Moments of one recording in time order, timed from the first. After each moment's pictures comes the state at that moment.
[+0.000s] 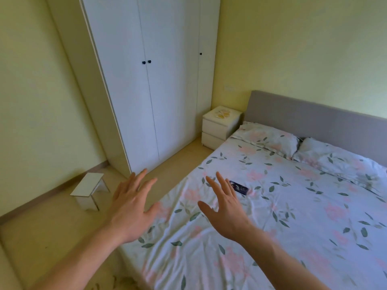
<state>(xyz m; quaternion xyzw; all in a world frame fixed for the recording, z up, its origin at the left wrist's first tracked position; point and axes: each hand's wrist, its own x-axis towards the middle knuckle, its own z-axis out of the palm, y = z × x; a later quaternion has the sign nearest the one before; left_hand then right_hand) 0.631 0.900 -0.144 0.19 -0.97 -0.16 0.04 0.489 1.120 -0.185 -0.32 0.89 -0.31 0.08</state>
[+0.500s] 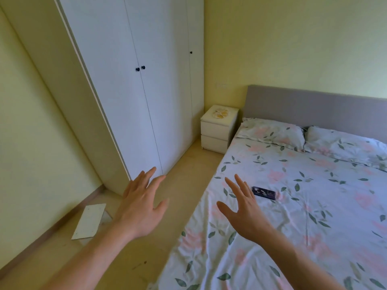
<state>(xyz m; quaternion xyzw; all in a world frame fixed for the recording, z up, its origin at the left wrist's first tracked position) 0.526 0.597 -0.141 0.09 -0.98 -0.17 0.03 0.429 0.866 -0.204 -0.19 0.92 -0.34 0.06</state>
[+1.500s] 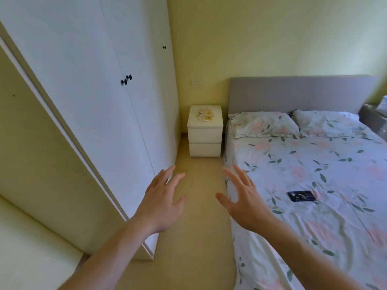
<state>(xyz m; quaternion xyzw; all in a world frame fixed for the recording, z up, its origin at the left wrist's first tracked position) 0.137 0.136 -0.163 -0.14 -0.96 -0.23 -0.04 0.156 0.381 -0.185 -0.03 0.95 -0.32 -0.01</state>
